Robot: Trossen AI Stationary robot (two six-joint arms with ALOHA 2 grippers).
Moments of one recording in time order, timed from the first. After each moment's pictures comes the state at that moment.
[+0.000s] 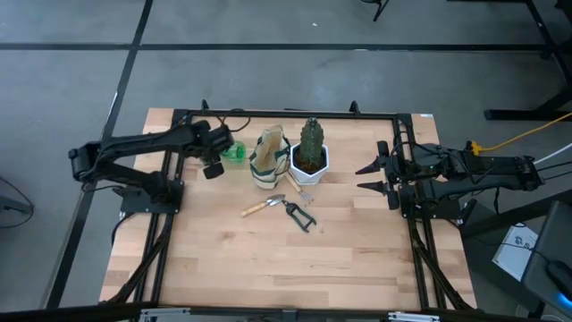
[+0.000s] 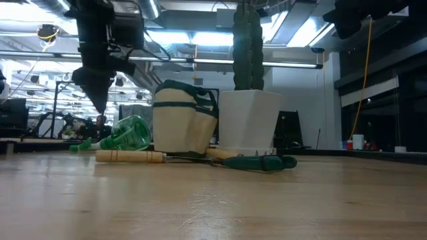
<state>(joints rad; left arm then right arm) 0.45 1.21 0.83 -0.98 -0.39 0.11 0.06 0.58 0.66 -0.40 -0.03 -0.01</state>
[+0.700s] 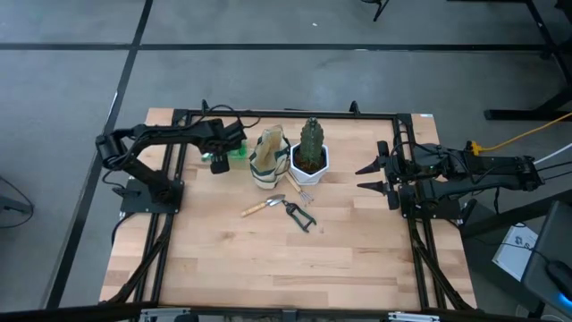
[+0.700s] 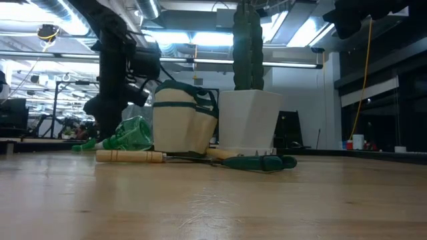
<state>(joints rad) 0.55 1.48 0.83 -0.78 -0.42 0.34 0.06 0.58 0.66 -0.40 -0.03 -0.01</state>
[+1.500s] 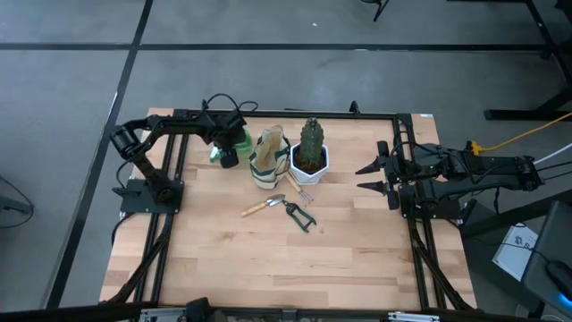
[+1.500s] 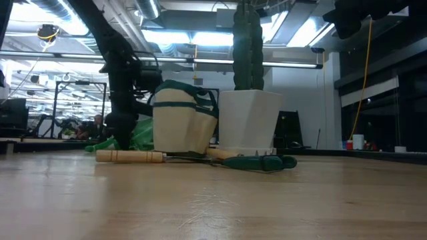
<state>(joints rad) 0.72 1.64 0.83 -0.53 -0.13 0.40 0.06 0.58 0.66 -0.40 -0.03 -0.01</state>
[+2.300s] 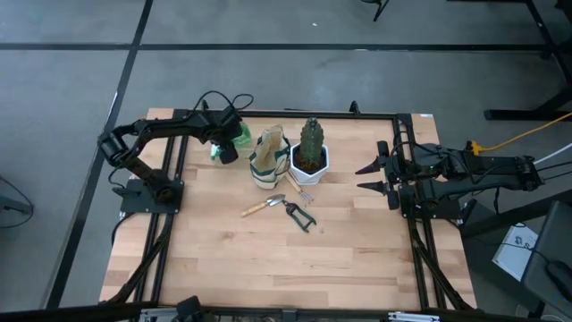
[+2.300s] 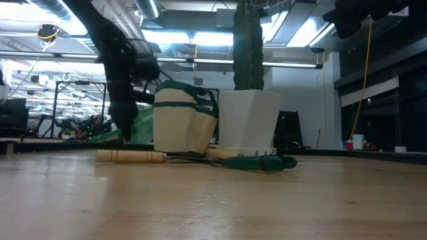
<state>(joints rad) 0.73 1.51 0.82 -0.54 -0.20 0.31 0.06 0.58 0.66 -0.40 -0.03 -0.01</state>
